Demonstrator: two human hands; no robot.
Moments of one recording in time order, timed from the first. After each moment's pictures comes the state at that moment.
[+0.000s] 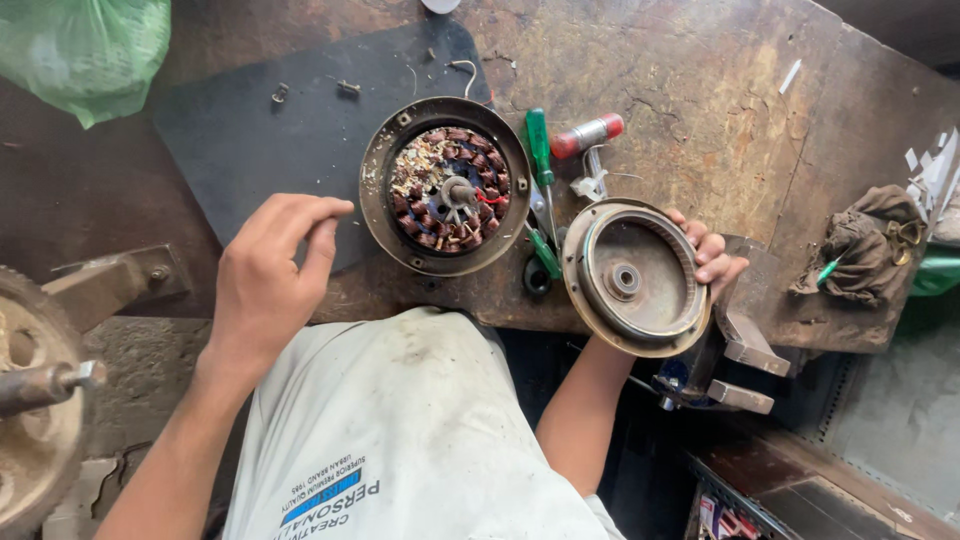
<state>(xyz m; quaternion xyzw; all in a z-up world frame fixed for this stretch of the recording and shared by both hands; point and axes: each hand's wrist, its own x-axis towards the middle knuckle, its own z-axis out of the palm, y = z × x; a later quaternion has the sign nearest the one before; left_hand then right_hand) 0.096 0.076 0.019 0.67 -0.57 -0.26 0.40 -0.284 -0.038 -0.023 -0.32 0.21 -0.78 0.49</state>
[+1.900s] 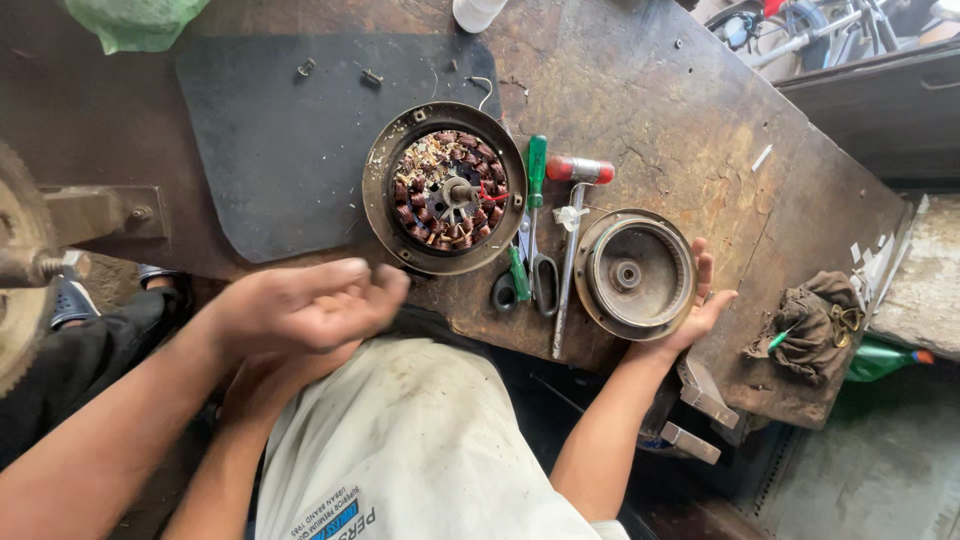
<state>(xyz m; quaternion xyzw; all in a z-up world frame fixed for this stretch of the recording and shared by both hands) 0.083 0.115 -0.039 0.20 -0.81 0.55 -0.11 -0.429 -0.072 -0.068 -0.30 0.35 -0.64 0.61</state>
